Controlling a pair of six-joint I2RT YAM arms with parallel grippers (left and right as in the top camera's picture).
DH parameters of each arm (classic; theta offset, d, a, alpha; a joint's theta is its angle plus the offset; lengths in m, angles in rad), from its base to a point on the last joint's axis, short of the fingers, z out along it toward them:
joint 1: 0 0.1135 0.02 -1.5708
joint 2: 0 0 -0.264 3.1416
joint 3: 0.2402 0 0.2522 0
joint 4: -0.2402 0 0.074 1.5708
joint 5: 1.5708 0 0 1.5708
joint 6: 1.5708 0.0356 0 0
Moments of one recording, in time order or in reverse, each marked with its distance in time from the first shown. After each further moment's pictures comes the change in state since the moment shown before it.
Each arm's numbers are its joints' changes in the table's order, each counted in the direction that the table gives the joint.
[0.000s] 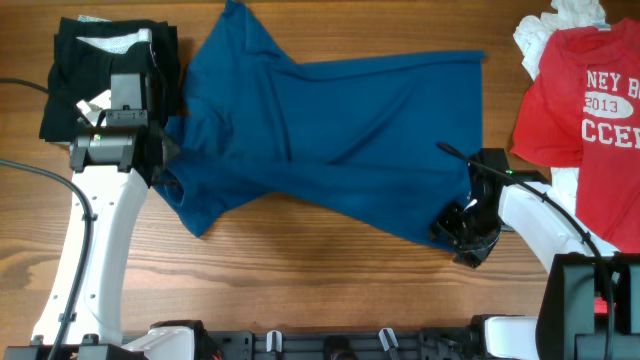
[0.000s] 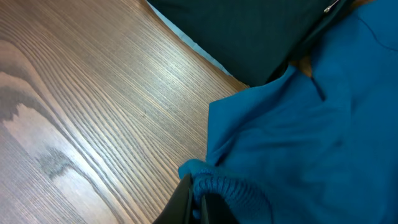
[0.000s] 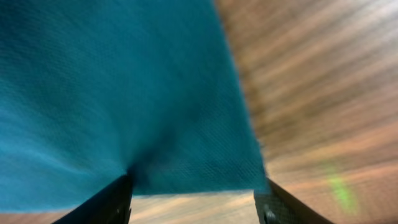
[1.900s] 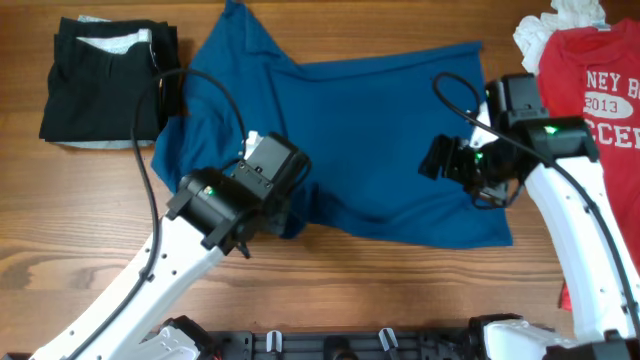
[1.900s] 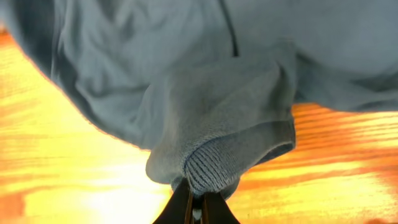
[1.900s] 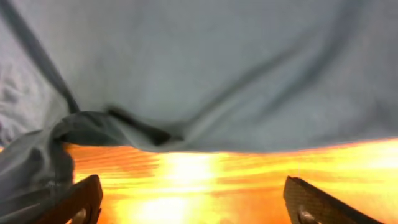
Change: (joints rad) left arm -0.677 -0.115 0.000 -0.251 0.185 0.196; right arm 0.096 -0.146 0.549 -0.363 0.004 -0.224
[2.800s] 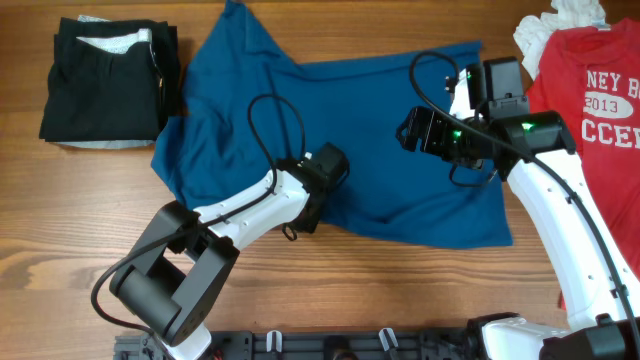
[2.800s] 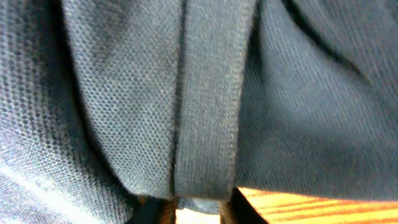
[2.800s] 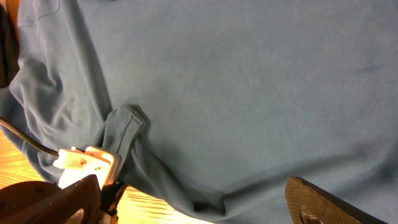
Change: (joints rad) left arm -0.027 0.534 -0.192 0.483 0.029 0.169; right arm 0.086 0.054 -0.002 0.349 -0.027 -0.040
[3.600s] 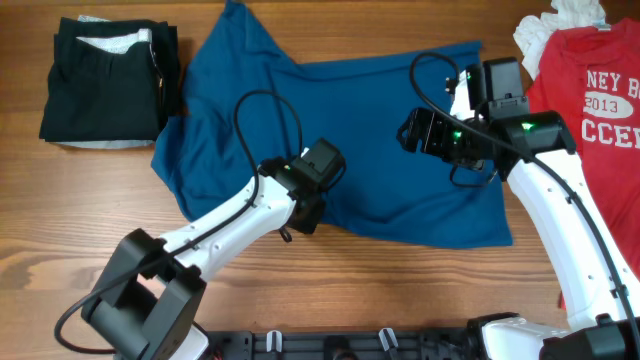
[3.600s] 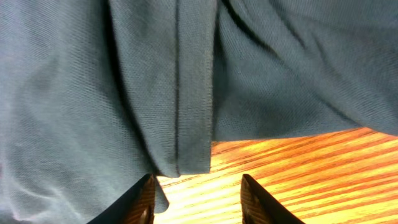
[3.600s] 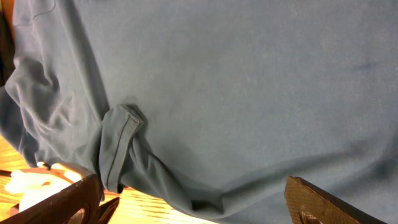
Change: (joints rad) left arm 0.001 -0.132 0.000 -0.056 0.077 0.020; right arm 0.000 0.000 0.000 -0.008 0.004 0.000
